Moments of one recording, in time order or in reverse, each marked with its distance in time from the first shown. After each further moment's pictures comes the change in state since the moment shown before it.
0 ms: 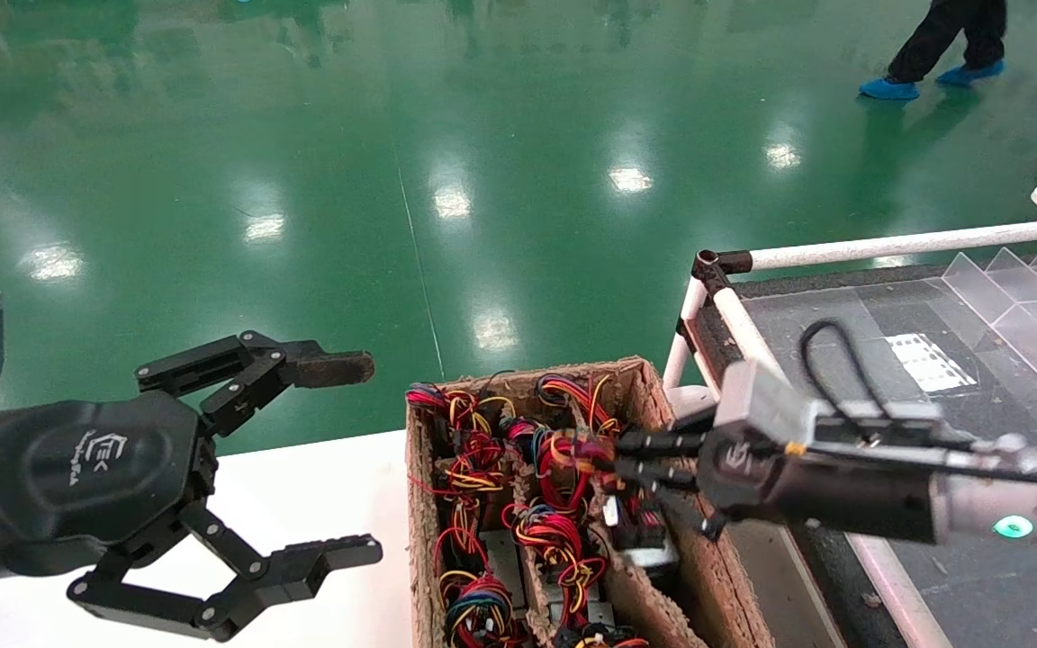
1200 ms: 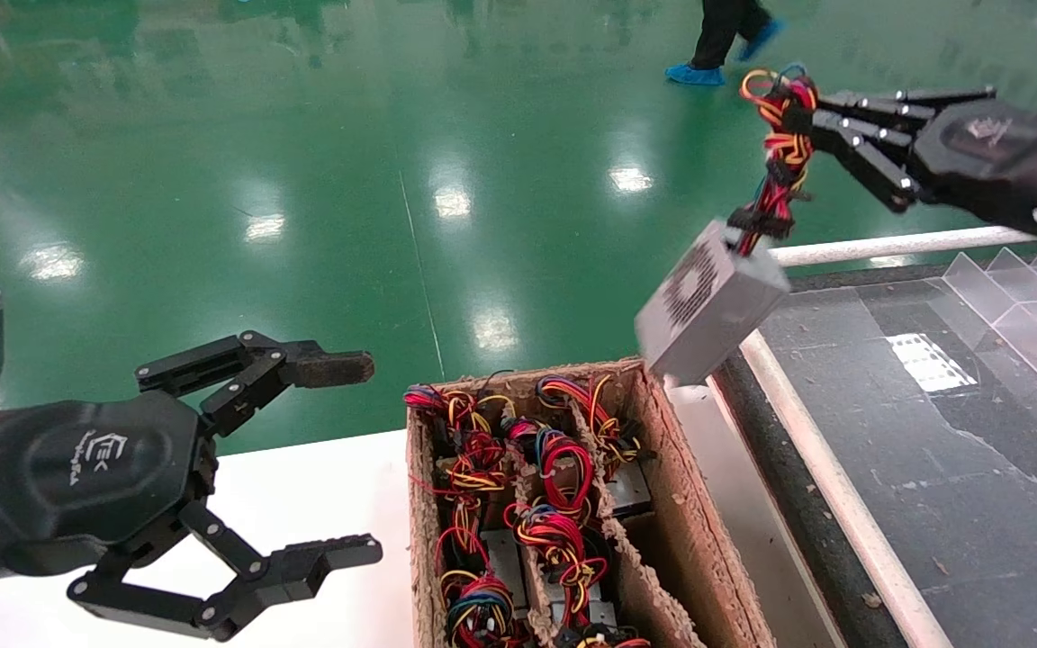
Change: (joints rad) left arm 0.000 0.000 0.000 0.000 0.000 0.000 0.000; right arm 0.299 0.044 0.147 -0.324 0.090 0.082 -0.087
